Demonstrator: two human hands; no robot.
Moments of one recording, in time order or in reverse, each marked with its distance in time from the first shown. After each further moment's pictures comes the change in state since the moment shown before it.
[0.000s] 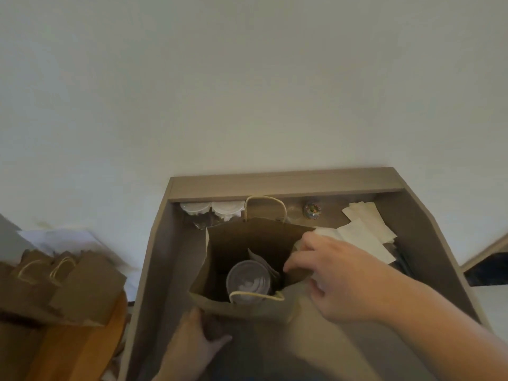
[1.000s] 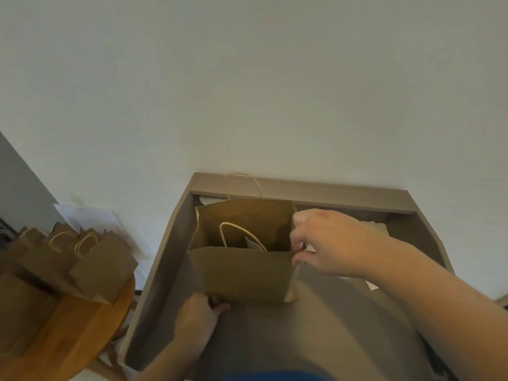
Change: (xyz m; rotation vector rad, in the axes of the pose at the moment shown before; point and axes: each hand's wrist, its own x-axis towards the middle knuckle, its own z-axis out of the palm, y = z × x) left_hand 0.015 0.009 0.020 -0.017 0.182 -0.088; right_hand 0.028 -0.005 -0.042 -0.200 0.017 -0.179
